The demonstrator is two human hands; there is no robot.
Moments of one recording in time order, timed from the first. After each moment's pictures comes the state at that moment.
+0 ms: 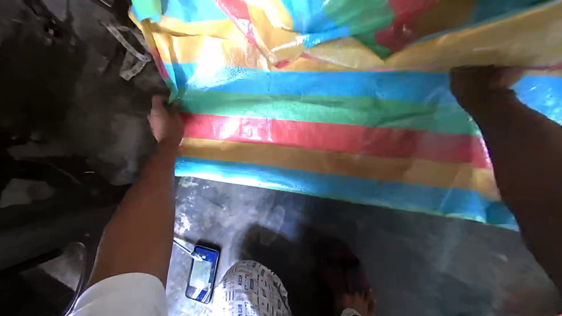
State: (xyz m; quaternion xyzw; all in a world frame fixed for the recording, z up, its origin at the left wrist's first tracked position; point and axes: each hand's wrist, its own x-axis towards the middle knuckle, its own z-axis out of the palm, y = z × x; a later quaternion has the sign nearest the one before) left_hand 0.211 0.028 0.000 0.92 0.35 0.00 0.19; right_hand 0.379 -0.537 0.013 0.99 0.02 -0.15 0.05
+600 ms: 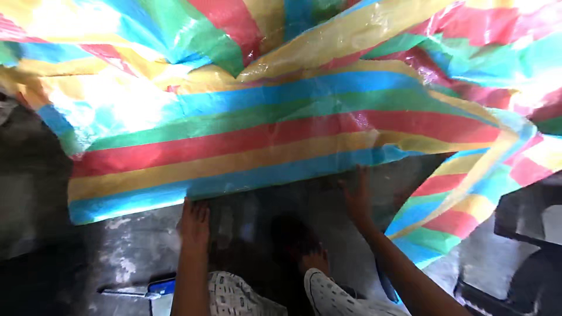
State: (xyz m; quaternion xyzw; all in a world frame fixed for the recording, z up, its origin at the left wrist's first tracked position) left_hand 0.049 -0.207 -0.015 0.48 0.53 -0.02 0.69; right_hand 0.031 -0.610 -0.041 0.93 -0.19 0.02 -0.31
